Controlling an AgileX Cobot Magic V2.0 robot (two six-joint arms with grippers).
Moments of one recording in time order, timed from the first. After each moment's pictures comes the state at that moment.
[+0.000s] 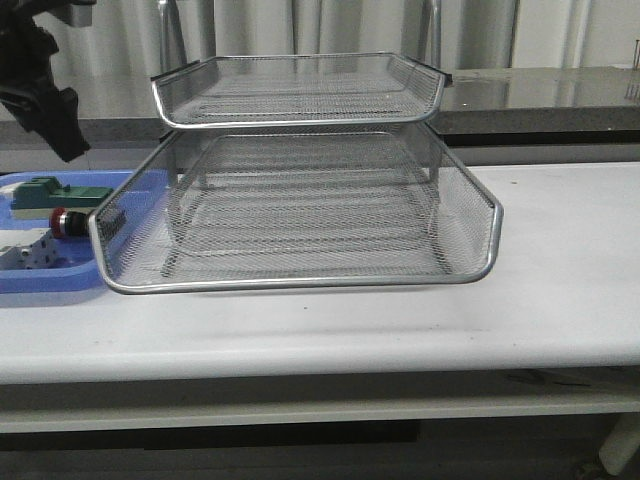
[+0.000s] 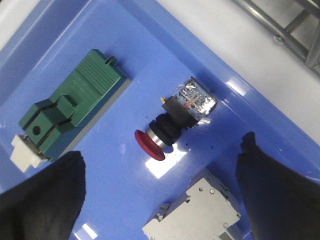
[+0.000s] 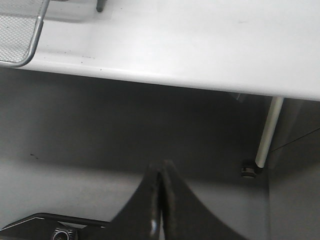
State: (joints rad) left arm -0.01 2.15 -1.96 -0.12 1.02 0.78; right arm 0.17 0.49 -0.68 -0.01 1.05 0.05
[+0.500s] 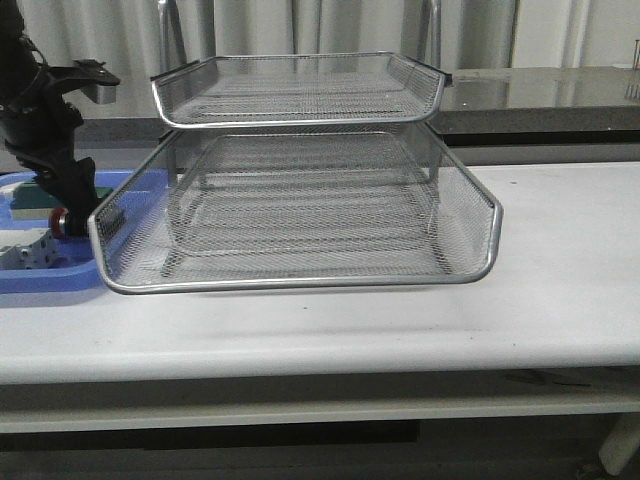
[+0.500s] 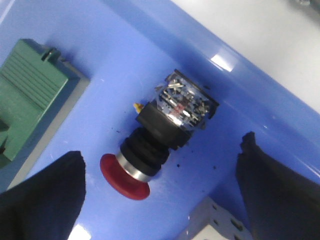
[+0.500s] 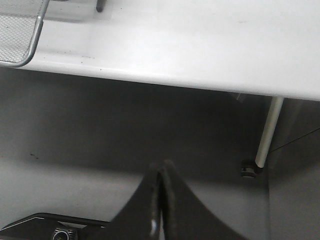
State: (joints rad) left arm -0.01 2.32 -2.03 -0.14 1.02 0.87; right arm 0.17 0.49 -0.68 -0.01 1.05 0.05
